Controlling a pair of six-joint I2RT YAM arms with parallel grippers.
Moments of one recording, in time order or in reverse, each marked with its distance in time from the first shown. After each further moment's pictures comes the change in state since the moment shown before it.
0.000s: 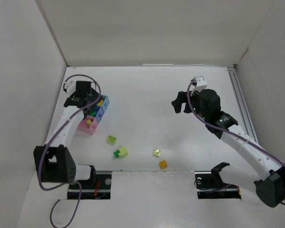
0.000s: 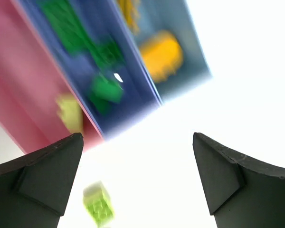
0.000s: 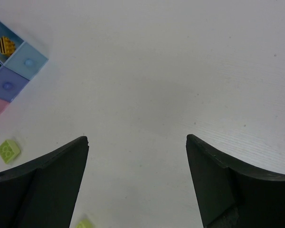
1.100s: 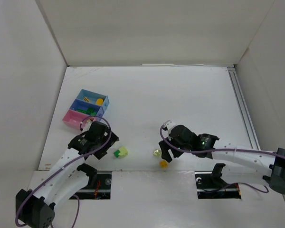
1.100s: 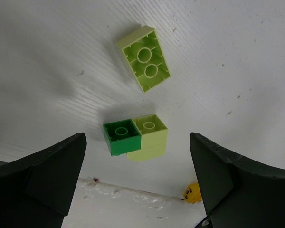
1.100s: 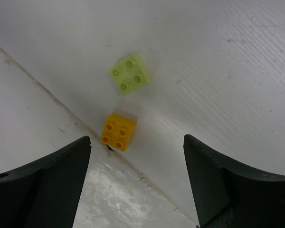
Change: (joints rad) left arm -0.437 -0.614 -0.547 -0.222 0.193 -0.372; right arm 0.530 -0.025 -0.225 -0.328 -0.033 0.143
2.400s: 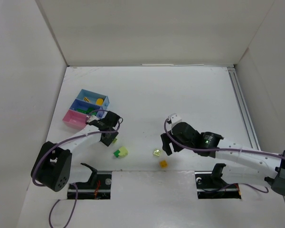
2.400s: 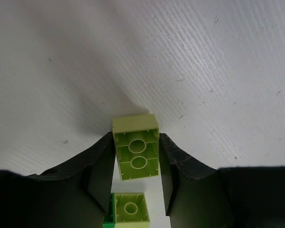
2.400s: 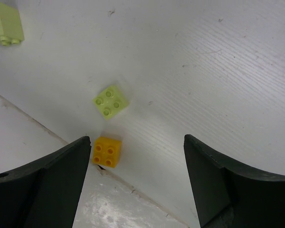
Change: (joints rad) left arm -0.007 0.526 0.097 0.202 -0.230 -0.146; right arm 0.000 -0.026 0.056 -0.039 0.173 0.051
